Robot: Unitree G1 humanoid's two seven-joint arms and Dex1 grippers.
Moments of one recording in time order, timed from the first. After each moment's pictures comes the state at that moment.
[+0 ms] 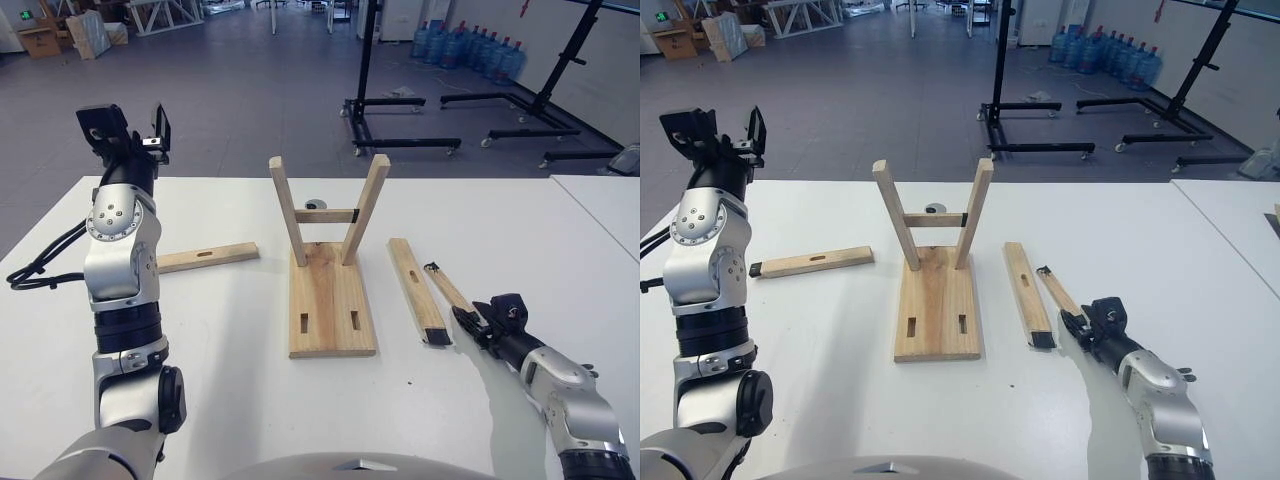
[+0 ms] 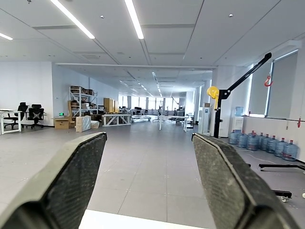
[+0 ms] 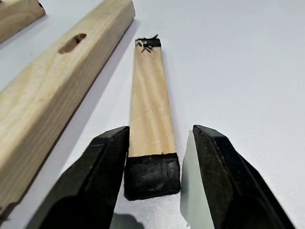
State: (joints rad) left arm -0.58 0.31 0.31 -0.07 -0.18 0.33 0.01; right arm 0.13 -0.49 -0.25 0.07 0.28 0.34 0.52
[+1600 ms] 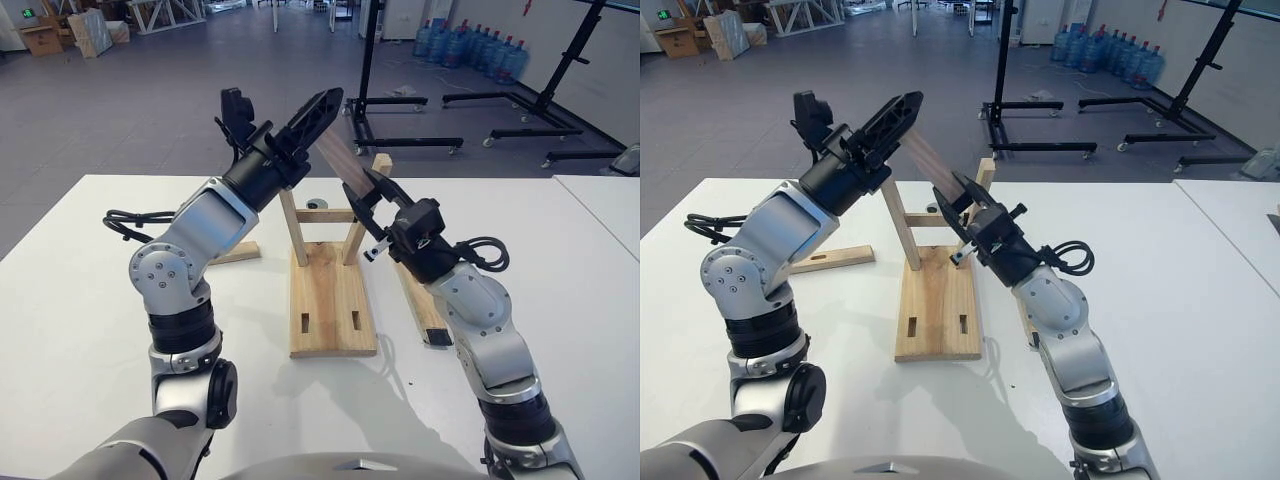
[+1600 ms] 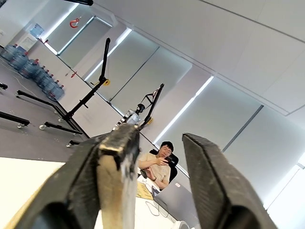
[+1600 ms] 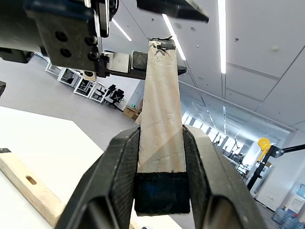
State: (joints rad) left arm -0.66 0.06 0.22 -0.35 -1.45 0.86 0.25; right arm -0.20 -0.30 0.19 -0.52 0.02 0.06 0.33
